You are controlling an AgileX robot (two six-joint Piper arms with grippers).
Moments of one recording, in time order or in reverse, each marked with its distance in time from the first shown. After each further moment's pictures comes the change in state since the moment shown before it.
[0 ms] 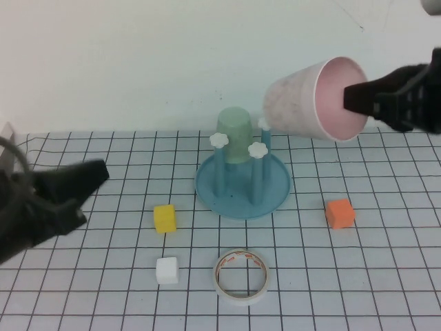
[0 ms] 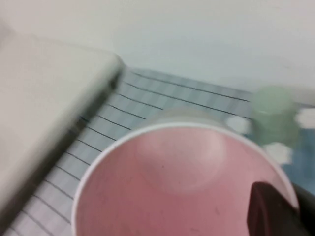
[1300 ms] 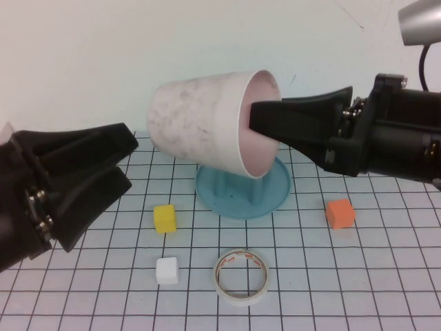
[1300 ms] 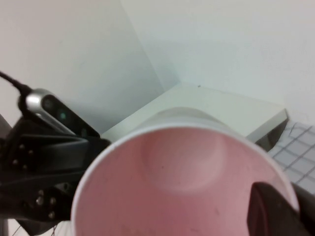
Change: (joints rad) right arm 0.231 -0.039 0.149 0.861 0.041 -0.736; left arm -0.006 -0.074 -0.033 -0.133 0.239 -0.654
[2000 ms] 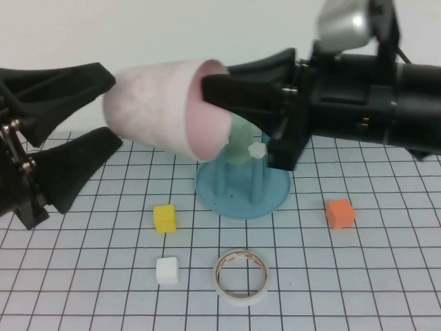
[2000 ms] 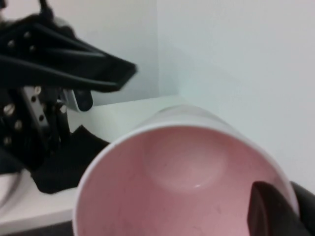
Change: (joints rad) right arm 0.025 0.180 -0.189 0.002 0.062 -0.418; left arm 0.000 0.047 -0.108 -0.001 -0.063 -0.238
